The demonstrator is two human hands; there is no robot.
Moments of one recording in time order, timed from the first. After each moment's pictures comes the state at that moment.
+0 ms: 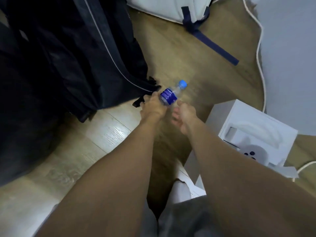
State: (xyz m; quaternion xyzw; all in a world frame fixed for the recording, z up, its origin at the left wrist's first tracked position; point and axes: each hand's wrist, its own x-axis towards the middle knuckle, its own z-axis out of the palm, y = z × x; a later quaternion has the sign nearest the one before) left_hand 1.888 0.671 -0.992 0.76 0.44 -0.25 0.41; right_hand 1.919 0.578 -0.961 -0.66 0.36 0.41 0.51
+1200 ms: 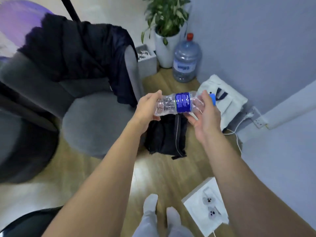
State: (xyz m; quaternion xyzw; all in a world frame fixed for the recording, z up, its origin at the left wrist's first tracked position) left_hand 1.756 0.798 -0.279 0.53 0.48 0.19 0.67; right_hand 1.879 0.680 -0.271 -0.57 0.03 0.39 0.73
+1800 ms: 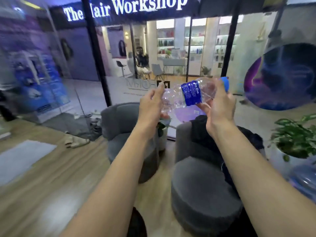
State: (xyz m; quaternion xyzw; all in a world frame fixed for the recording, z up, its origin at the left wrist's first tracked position) left_hand 1.316 0.679 0.070 0.47 0.47 0.66 0.35; right_hand 1.471 0.700 0.082 -0.31 -0.37 0.49 0.73
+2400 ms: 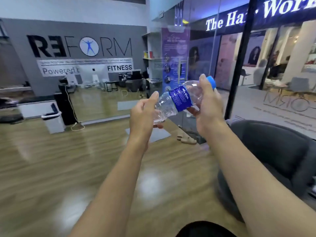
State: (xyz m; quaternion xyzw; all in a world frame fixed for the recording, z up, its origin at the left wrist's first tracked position) left_hand 0.831 0.384 0.080 0.22 0.60 0.77 0.05; right_hand 0.904 0.514 0.109 -0.12 -0.53 0.72 0.43
